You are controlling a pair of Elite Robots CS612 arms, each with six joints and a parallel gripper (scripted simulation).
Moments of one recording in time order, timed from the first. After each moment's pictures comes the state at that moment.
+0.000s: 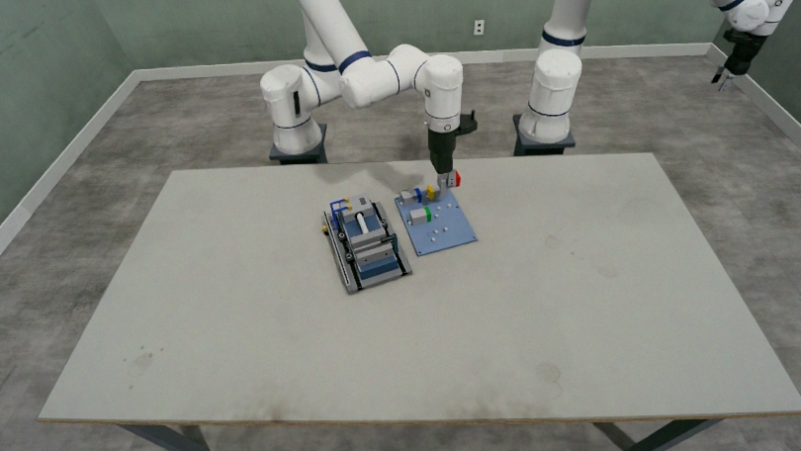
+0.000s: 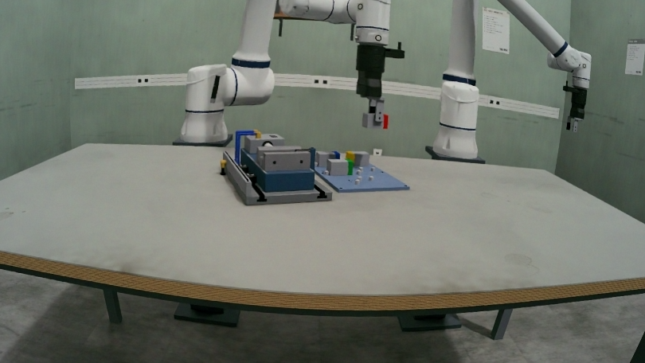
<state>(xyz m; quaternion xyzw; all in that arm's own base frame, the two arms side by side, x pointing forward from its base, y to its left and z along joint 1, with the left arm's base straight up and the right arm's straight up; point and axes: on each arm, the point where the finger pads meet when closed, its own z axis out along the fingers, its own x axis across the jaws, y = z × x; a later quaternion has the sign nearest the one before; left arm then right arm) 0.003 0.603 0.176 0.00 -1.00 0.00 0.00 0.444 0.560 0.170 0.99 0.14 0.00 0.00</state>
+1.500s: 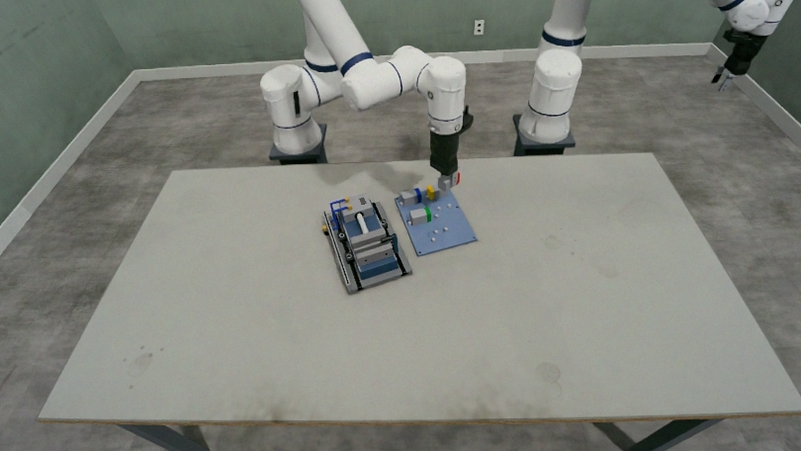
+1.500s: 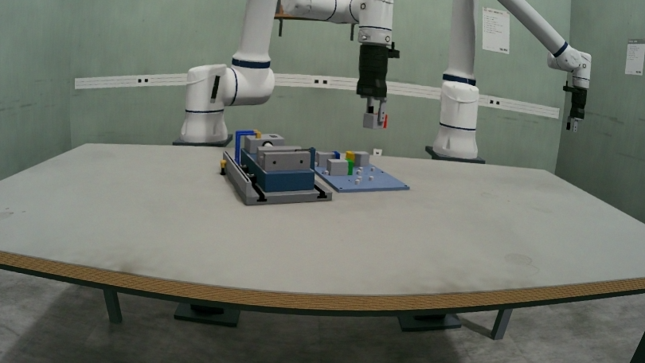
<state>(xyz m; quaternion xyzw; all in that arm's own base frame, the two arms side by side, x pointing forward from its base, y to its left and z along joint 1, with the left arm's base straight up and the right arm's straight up) 0.003 0.603 0.176 0.00 -1.00 0.00 0.00 0.444 0.560 0.171 0.93 0.37 0.00 0.00</state>
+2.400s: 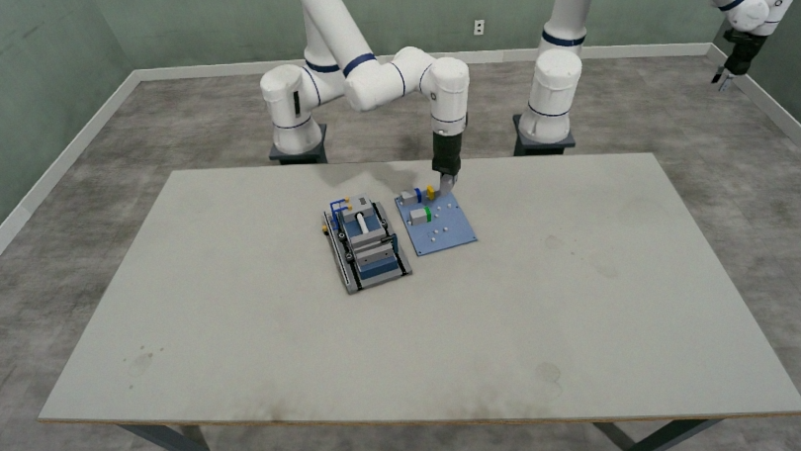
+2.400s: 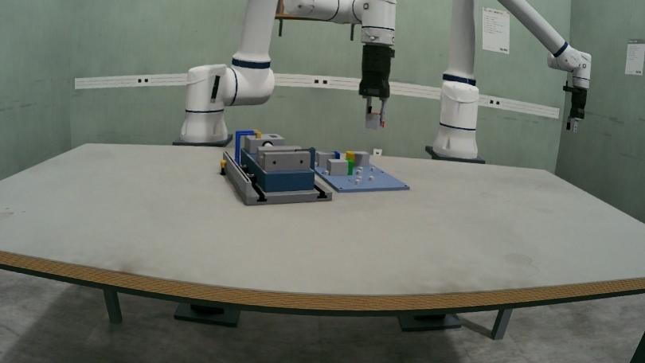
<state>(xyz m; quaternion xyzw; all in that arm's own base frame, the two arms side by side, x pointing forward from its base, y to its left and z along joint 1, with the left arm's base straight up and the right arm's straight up) 0.003 0.603 0.176 0.00 -1.00 0.00 0.00 0.444 0.560 0.171 0.86 0.52 0.00 0.00</state>
